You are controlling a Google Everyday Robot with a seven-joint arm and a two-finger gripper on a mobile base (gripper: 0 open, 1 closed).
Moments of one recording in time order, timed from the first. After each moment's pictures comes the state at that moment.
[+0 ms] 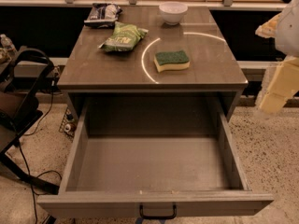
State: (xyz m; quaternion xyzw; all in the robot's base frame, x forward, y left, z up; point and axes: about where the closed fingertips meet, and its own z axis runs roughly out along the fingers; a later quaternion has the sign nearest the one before) arm 0.439 -0.214 0.989 -0.60 0.78 -0.04 0.18
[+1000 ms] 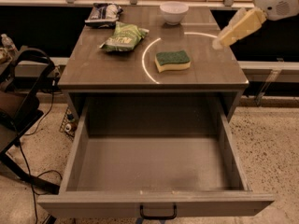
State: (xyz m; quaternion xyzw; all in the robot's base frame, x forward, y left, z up) arm 0.606 -0.177 1.040 -0.58 0.64 0.07 0.50
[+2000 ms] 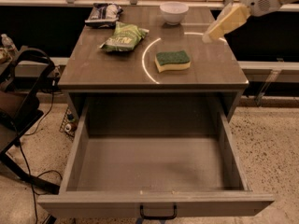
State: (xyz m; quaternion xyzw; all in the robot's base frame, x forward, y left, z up) arm 0.652 -0.171 1.025 -0.56 0.66 0.09 0.49
